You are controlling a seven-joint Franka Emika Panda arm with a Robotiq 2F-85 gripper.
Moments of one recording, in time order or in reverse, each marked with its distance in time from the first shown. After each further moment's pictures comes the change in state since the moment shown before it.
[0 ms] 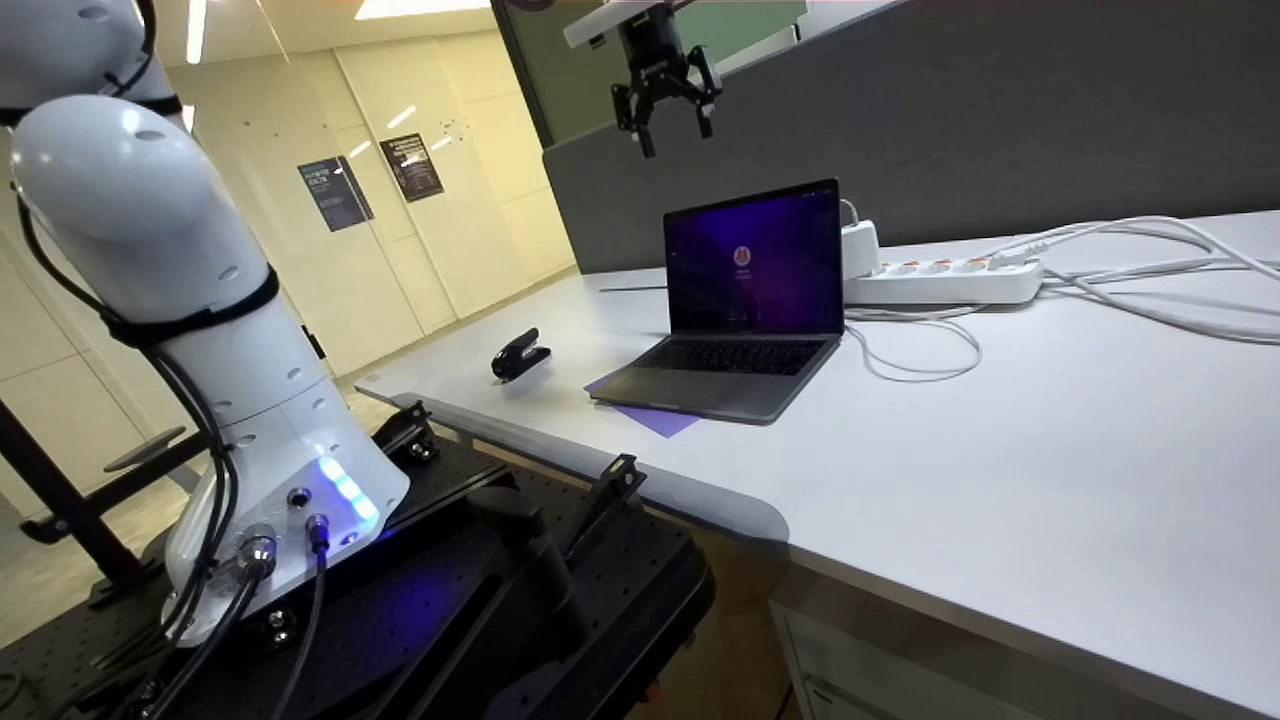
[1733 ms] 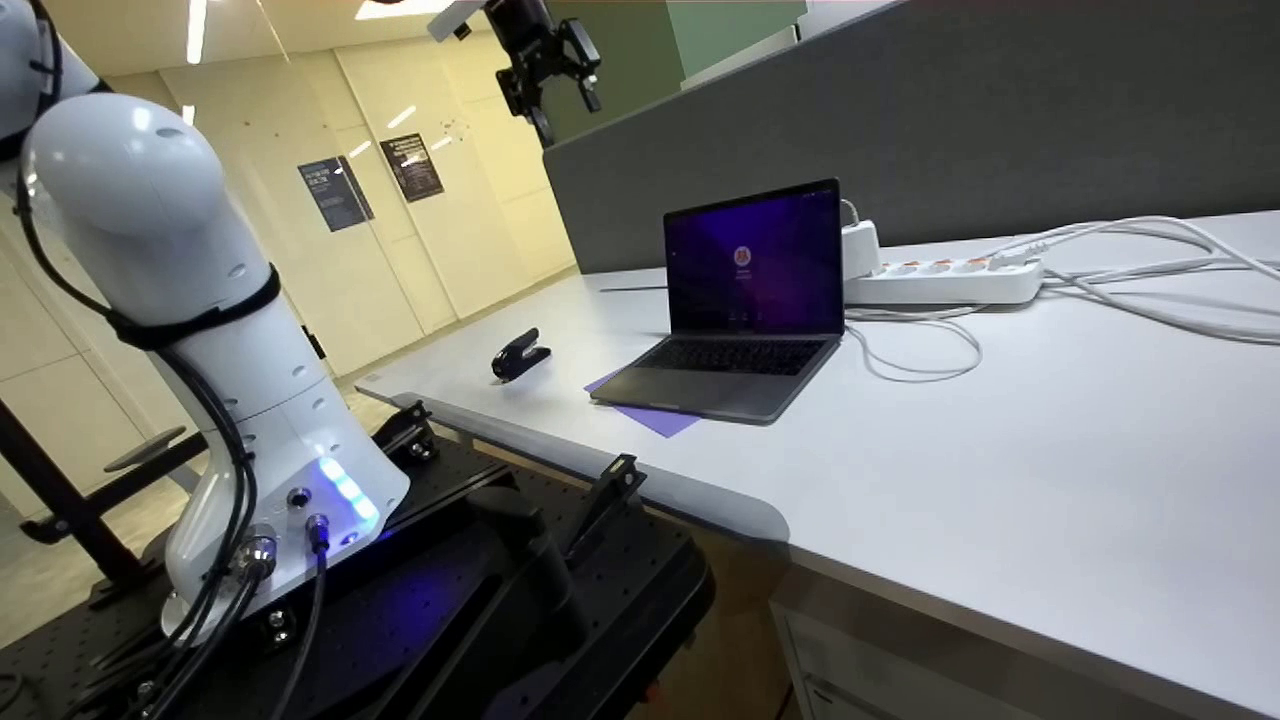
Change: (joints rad) arm 0.091 -0.459 0.104 -0.358 -0.071 0.045 0.226
